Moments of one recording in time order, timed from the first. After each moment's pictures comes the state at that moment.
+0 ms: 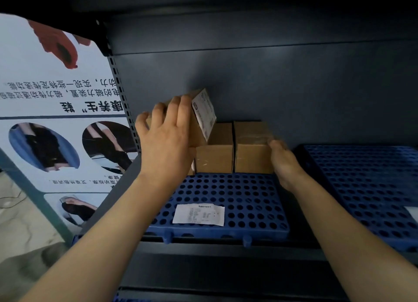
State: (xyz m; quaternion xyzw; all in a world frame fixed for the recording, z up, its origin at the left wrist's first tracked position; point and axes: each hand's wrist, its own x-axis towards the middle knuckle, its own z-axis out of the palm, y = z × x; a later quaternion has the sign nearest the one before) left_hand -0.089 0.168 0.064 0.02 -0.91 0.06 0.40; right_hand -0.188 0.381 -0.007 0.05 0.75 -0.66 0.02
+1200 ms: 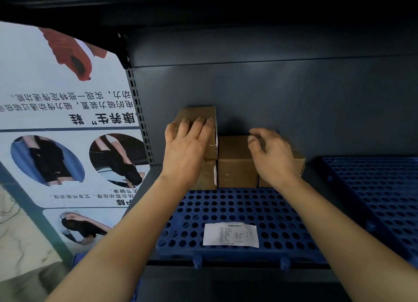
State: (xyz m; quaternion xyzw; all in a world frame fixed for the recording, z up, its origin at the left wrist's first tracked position) left_hand -0.138 0.115 0.049 -0.06 -0.93 0.10 0.34; right_hand -0.148 0.294 0.050 -0.12 0.88 -0.39 -0.24
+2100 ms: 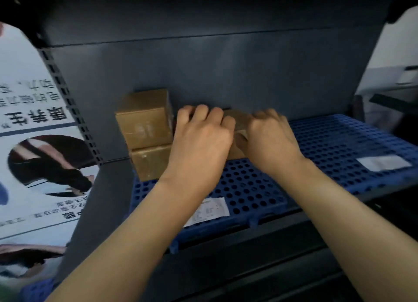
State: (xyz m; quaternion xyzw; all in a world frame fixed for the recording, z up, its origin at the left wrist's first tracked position) left_hand -0.081 0.192 0.070 -0.28 -0.87 0.03 0.40; right_hand -0.090 0.330 0.060 -0.03 0.97 -0.01 -0.25
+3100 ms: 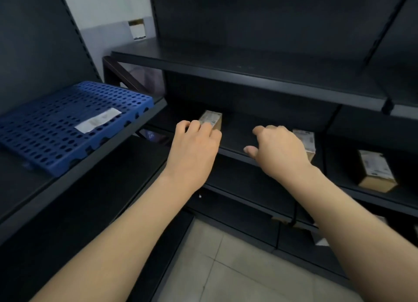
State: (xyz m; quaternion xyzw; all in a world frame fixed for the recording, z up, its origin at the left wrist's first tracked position) left_hand 0.127 0.577 -0.021 -0.64 -0.73 -0.05 0.25; right_hand 0.265 0.666 -0.008 0.45 0.89 0.03 -0.09
